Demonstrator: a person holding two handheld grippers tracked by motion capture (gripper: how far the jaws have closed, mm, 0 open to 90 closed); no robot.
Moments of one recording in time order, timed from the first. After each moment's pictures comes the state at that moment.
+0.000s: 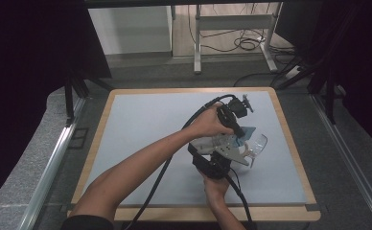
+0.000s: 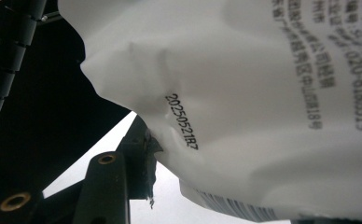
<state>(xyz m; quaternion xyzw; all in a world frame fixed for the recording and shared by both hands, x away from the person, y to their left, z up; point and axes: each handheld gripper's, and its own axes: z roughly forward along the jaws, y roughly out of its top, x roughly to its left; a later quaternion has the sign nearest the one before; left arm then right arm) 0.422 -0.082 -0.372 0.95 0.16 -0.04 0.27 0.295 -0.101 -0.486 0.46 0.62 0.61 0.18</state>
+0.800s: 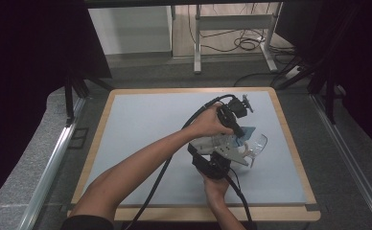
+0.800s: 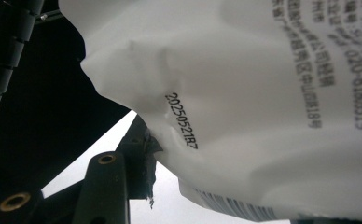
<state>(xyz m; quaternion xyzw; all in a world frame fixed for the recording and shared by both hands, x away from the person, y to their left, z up) 0.423 -0.082 -0.372 0.95 0.16 -0.04 0.27 0.295 -0.100 -0.486 0.45 0.62 0.61 0.19</state>
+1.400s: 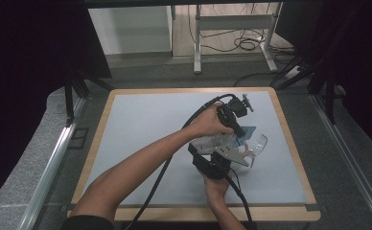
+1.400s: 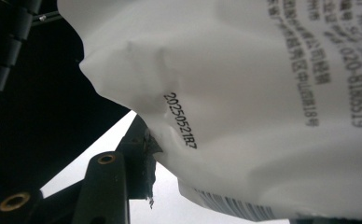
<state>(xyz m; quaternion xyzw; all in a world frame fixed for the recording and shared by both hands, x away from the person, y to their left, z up) 0.422 -0.081 -0.370 0.95 0.16 -0.04 0.27 0.295 -0.101 -0.488 0.45 0.62 0.61 0.19</state>
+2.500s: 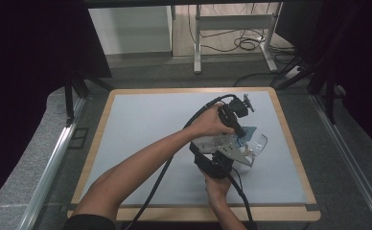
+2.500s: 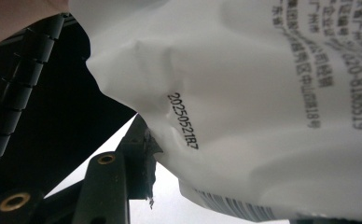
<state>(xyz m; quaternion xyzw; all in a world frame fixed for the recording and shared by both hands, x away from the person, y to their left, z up) 0.427 -0.085 -0.374 0.95 0.16 -0.04 0.27 0.294 -0.105 -0.482 0.46 0.61 0.62 0.19</state>
